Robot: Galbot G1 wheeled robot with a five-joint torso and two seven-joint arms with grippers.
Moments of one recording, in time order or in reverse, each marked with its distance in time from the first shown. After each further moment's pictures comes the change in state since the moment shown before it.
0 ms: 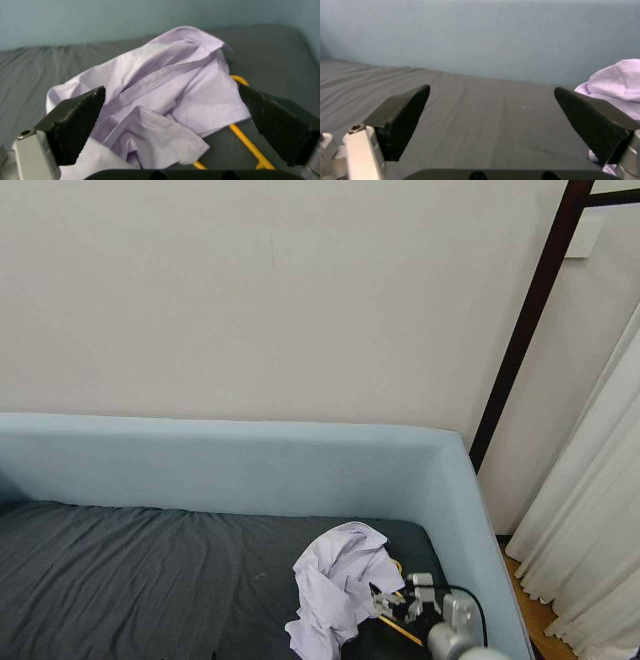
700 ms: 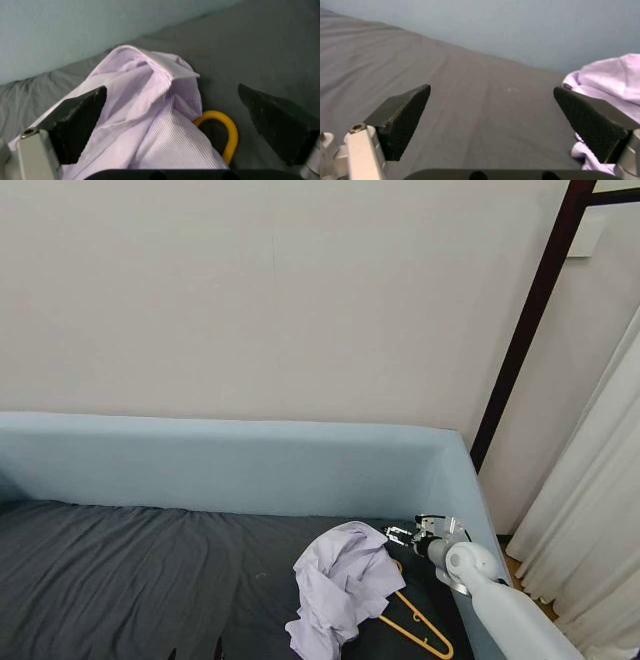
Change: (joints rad) left arm -0.136 0.165 0.110 0.001 -0.347 0.166 0.047; right arm 0.399 0.238 0.022 -0.733 0.012 -0.076 -0.252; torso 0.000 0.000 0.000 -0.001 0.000
